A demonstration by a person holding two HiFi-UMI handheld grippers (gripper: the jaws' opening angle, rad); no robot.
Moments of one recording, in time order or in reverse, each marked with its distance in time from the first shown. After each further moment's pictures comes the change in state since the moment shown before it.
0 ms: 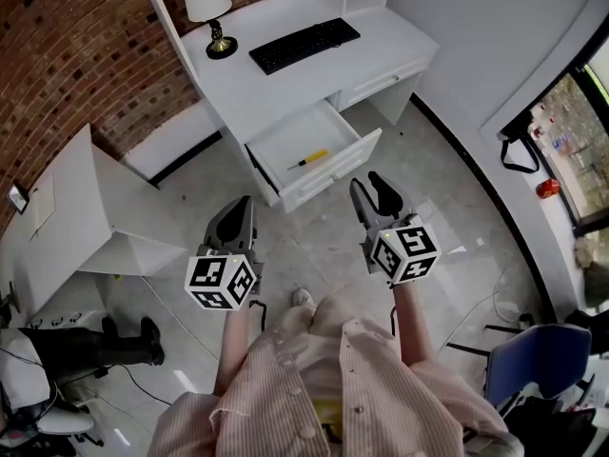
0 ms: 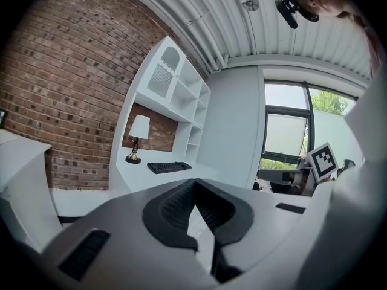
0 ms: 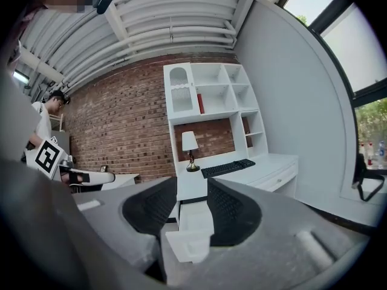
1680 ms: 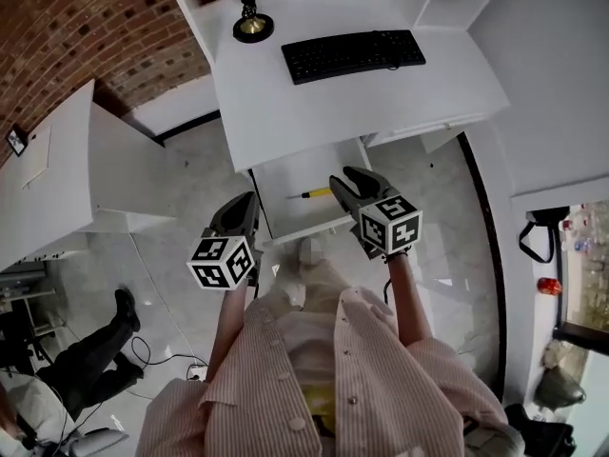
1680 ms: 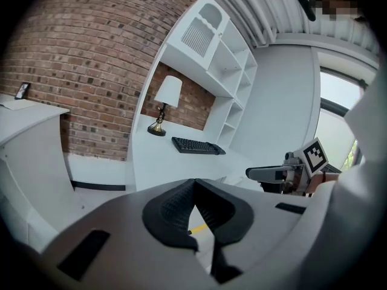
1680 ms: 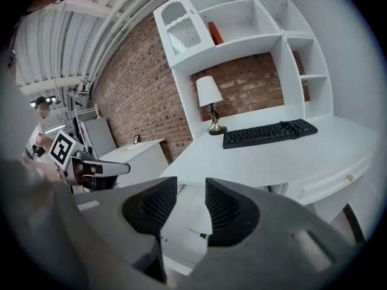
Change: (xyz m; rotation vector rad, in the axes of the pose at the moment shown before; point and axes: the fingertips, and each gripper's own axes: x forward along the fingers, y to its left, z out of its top) left arm 0.197 0.088 -0.058 -0.224 0.181 0.277; right arm 0.254 -0.100 -0.060 -0.039 0.438 0.465
